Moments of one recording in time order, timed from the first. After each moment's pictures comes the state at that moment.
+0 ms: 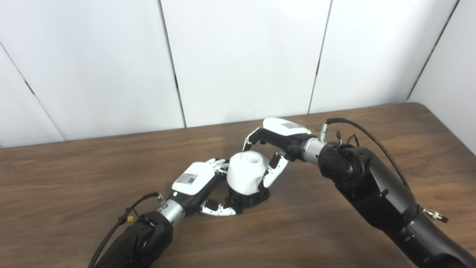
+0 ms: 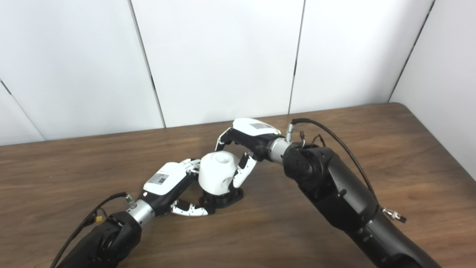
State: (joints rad) left arm -0.48 0.28 -0.56 0.34 0.75 -0.24 -0.01; right arm -0.58 -0.44 0.40 -0.20 -0.61 0.38 0.61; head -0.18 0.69
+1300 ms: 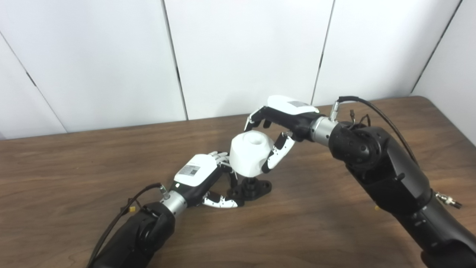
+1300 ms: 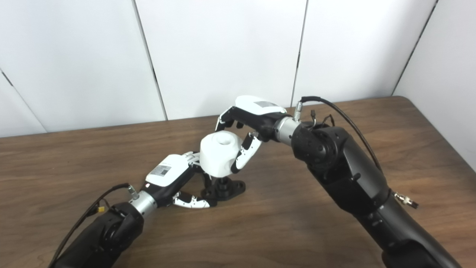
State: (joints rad) left arm -0.48 0.28 -0.56 0.33 0.75 -0.23 -0.03; right arm -0.62 -0.47 0.35 -0.27 -0.58 0.37 0.65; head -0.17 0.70
